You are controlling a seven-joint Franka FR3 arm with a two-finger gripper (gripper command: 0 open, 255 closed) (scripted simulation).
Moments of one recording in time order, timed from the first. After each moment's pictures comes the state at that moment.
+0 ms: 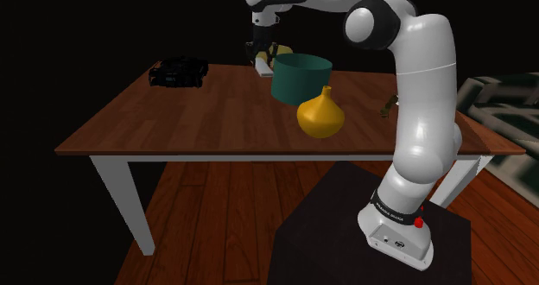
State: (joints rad) arm -0.12 0.46 -0.11 -1.24 0.03 1.70 0.38
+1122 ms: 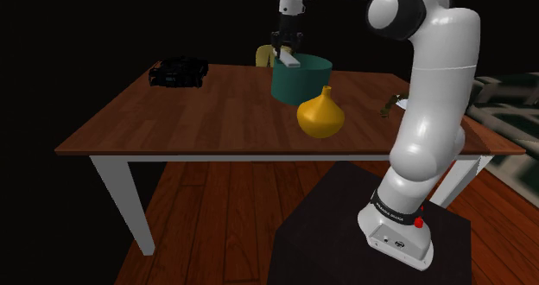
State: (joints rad) arm -0.22 0.30 -0.16 -1.37 0.03 1.67 0.23
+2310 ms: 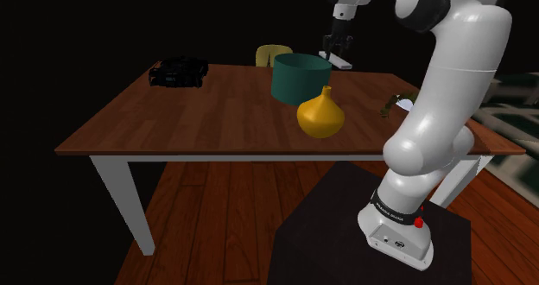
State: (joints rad) arm -0.43 0.15 -0.31 -1.59 0.03 1.74 -0.14
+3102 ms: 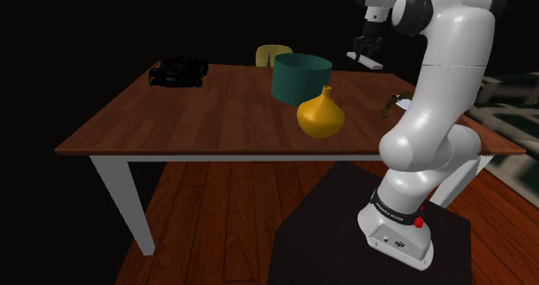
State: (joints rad) arm -0.62 0.26 -0.41 -1.45 0.09 1.71 -0.42
